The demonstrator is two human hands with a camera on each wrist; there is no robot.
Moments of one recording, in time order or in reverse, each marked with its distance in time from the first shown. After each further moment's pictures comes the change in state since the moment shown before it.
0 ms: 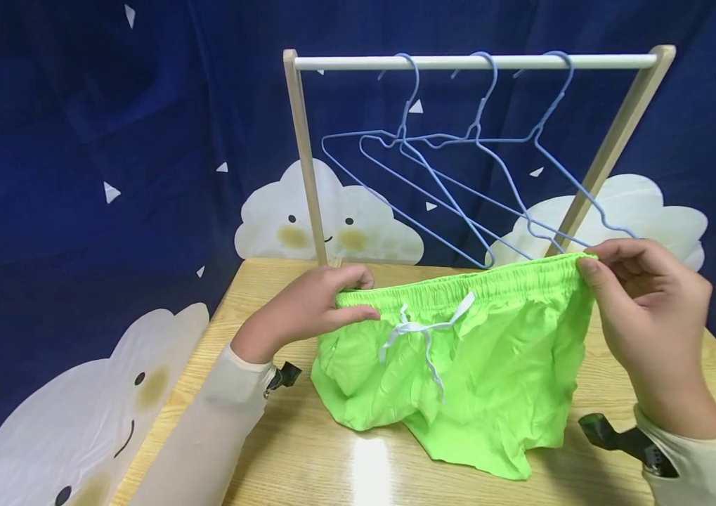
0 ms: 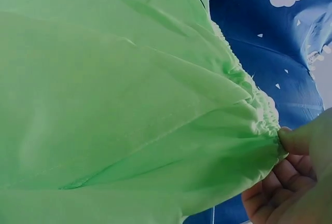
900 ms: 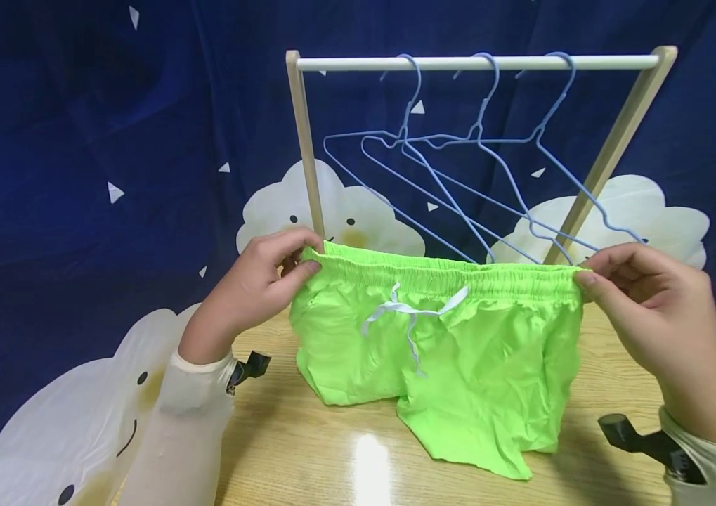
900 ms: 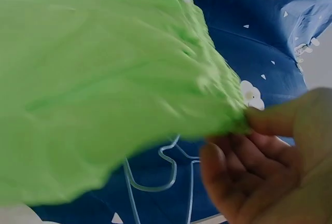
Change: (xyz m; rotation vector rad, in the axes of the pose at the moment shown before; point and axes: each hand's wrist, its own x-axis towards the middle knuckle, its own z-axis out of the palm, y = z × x) left_hand -0.028 0.010 -0.060 -0.047 0.302 -0.059; right_hand 0.004 -0.008 -0.020 -0.137 -0.276 0.137
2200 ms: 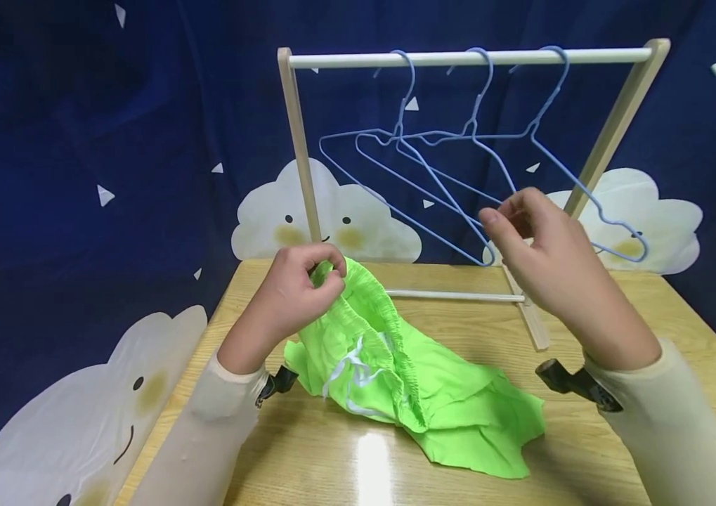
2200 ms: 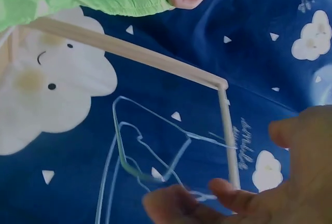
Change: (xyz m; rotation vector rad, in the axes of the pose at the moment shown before) left_hand 0.006 0.008 0.045 -0.104 0.040 -0.198; right_hand 0.053 -0.049 0.066 -0.310 -0.292 0.157
